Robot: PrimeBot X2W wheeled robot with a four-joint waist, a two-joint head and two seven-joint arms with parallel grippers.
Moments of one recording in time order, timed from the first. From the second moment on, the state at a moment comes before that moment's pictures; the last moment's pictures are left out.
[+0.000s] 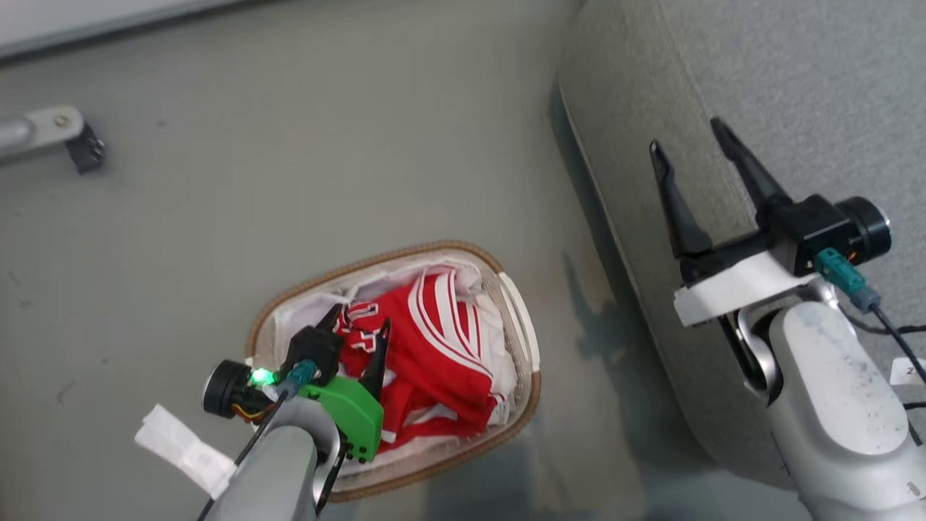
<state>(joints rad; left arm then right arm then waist) -0.43 0.05 -0.37 0.79 -0.13 -0.12 -0.26 -0.47 -0.17 0.19 0.22 0.14 0.13 -0.26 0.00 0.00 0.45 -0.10</state>
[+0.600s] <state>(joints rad) -0.65 0.05 -0.55 1.22 -0.21 -0.11 -0.23 -0.56 -0.16 0.17 0.13 0.14 0.13 -0.26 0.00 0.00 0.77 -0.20</state>
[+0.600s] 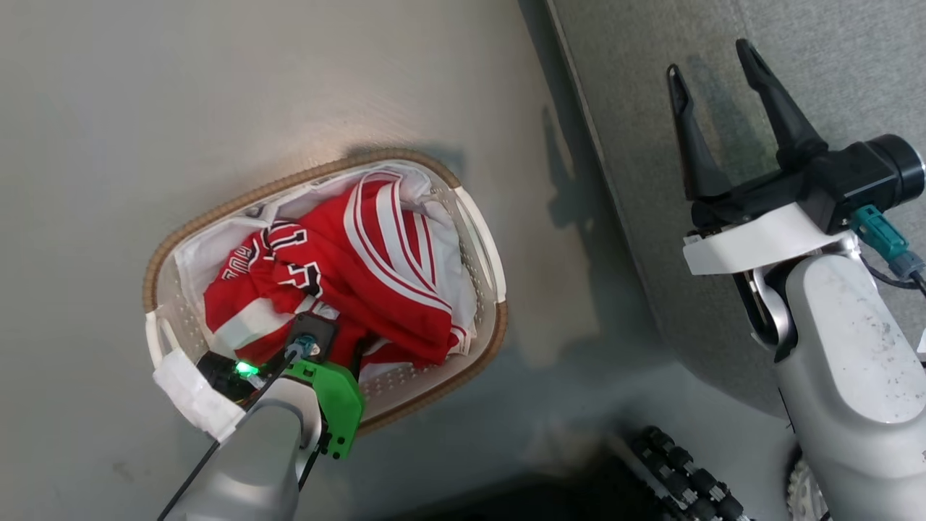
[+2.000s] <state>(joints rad) -0.45 0.05 -0.59 0.82 -0.31 -0.02 -0.26 -0.33 -0.13 0.26 0.21 0.16 0.13 -0.26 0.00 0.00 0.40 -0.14</state>
